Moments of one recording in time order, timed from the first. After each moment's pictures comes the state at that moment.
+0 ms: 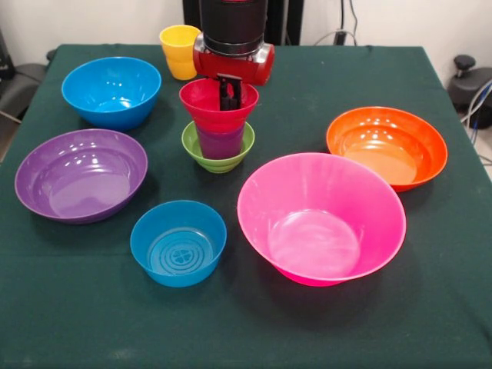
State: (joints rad) arm -0.47 -0.60 0.23 1.70 -0.42 0.51 2.07
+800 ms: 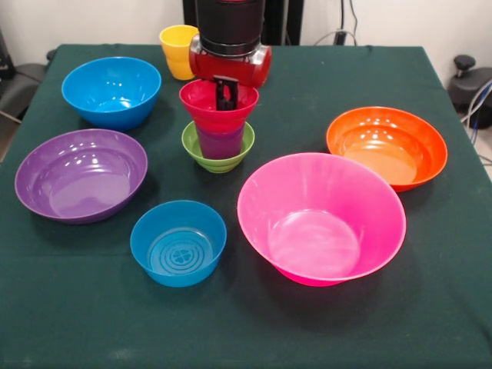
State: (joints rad) arm -0.47 -0.60 0.23 1.68 -0.42 0.51 2.07
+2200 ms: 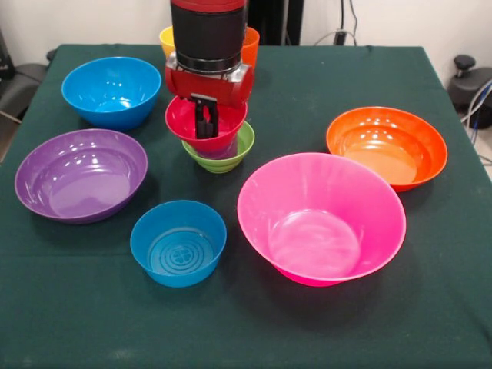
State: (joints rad) arm -0.48 -0.57 0.23 1.57 -0.39 0.51 2.07
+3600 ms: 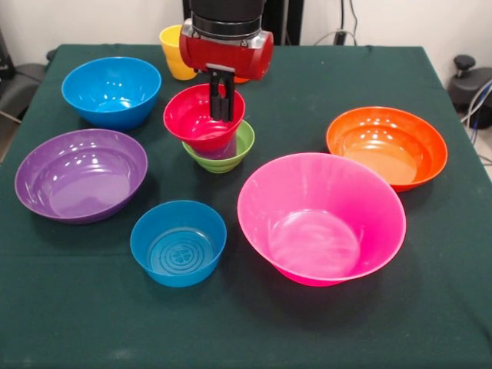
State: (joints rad) arm -0.45 -0.67 0.23 1.62 -0.36 0.51 2.07
